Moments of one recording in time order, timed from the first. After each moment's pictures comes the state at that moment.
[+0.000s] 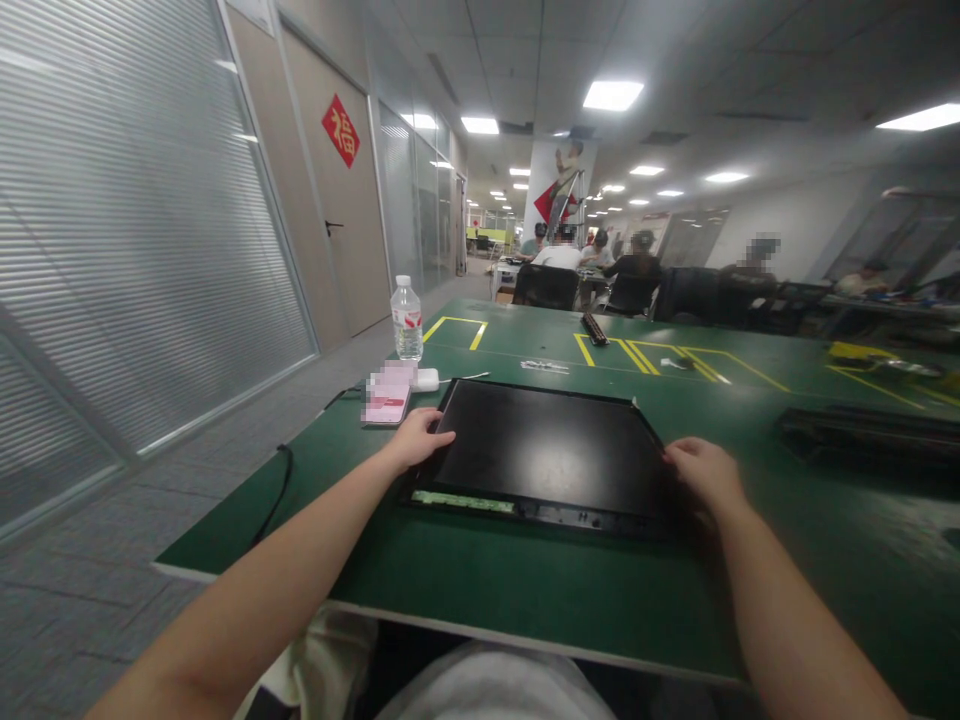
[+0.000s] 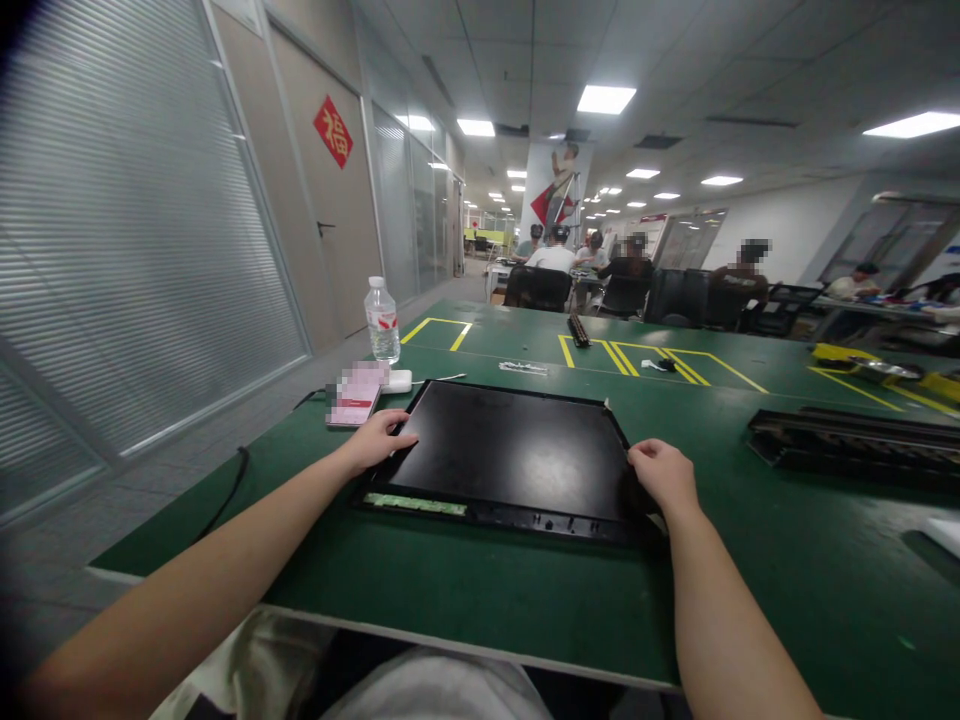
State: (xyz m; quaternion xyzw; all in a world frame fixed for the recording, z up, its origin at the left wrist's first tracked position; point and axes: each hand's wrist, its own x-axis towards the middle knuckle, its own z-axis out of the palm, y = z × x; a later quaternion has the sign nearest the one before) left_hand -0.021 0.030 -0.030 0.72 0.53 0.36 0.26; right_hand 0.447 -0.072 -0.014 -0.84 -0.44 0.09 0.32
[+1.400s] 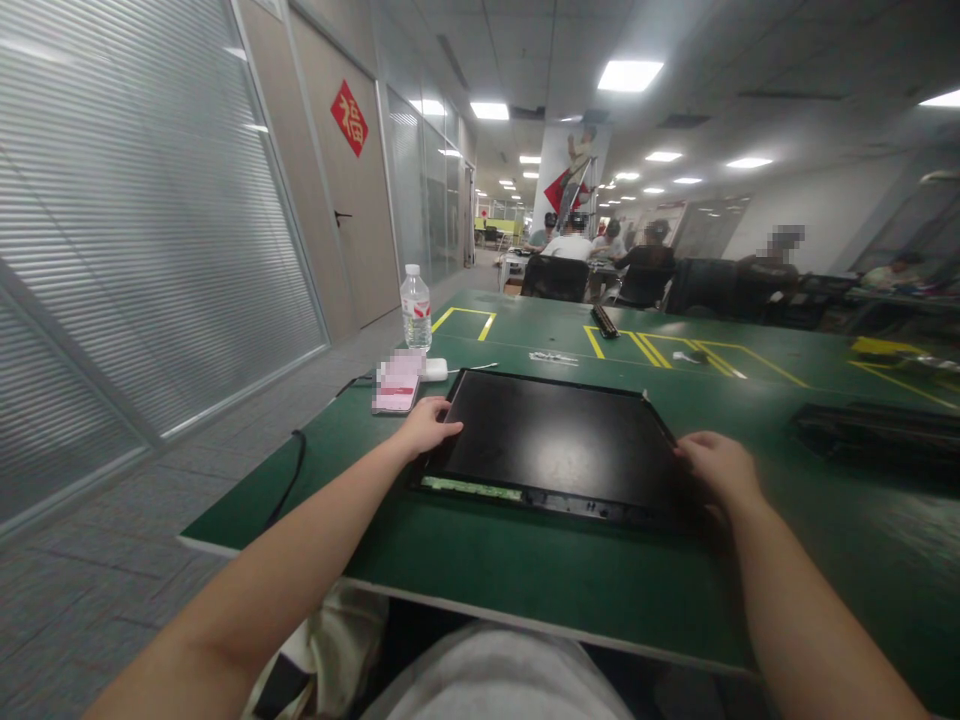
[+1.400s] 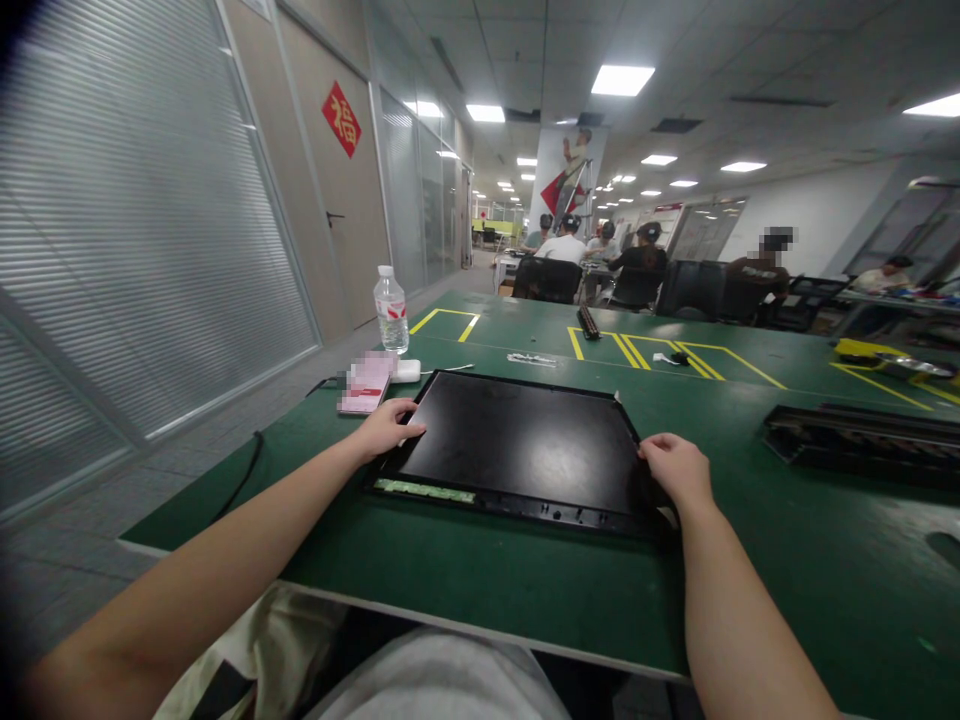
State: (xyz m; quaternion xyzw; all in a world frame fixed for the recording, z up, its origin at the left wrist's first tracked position) left_hand -0.020 0.032 -0.034 0.72 0.54 0.35 0.26; right_hand 0.445 -0.076 -0.009 -0.84 -0.42 0.11 0.34
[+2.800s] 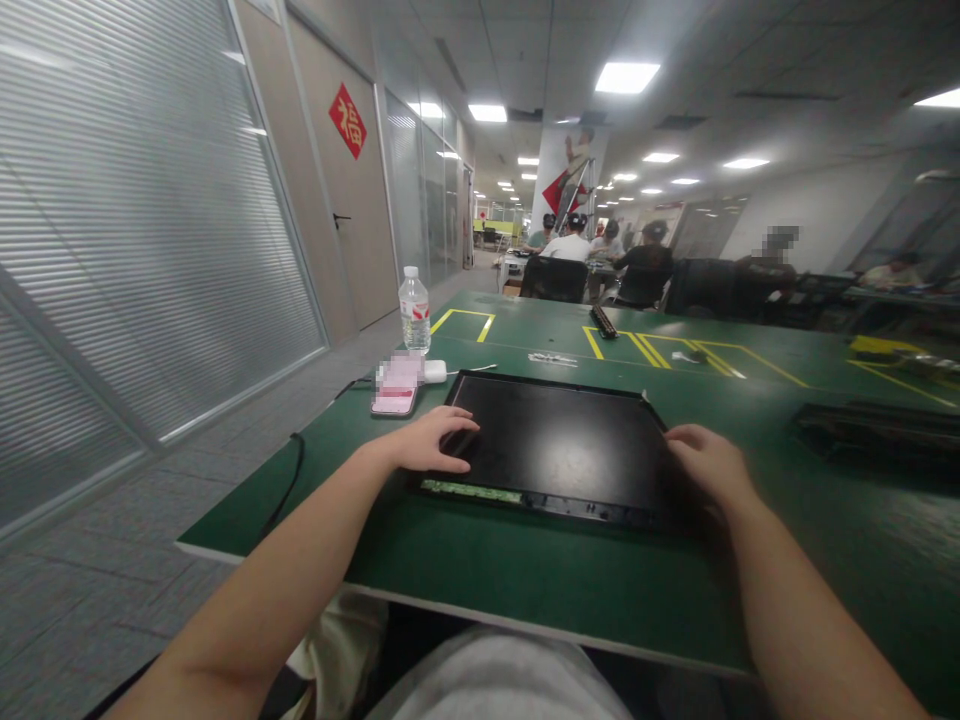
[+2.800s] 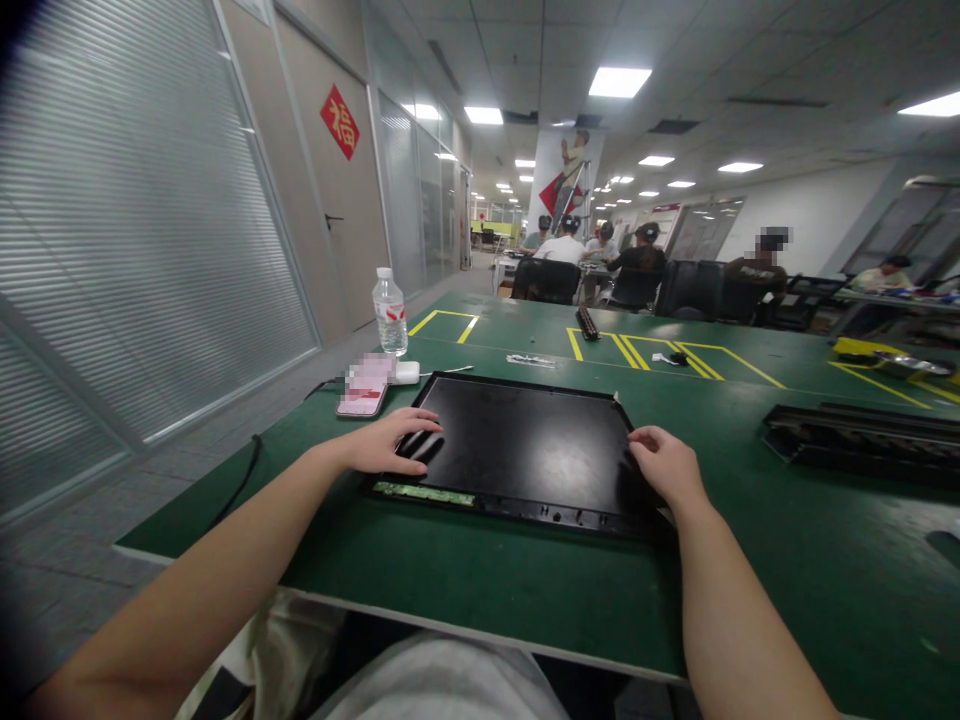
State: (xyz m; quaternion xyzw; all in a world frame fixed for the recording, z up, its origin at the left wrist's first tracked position) left_hand -0.031 0.003 0.003 0.90 0.34 0.15 0.20; right_hand 0.440 -0.072 -0.012 -0.79 -0.50 0.06 0.33
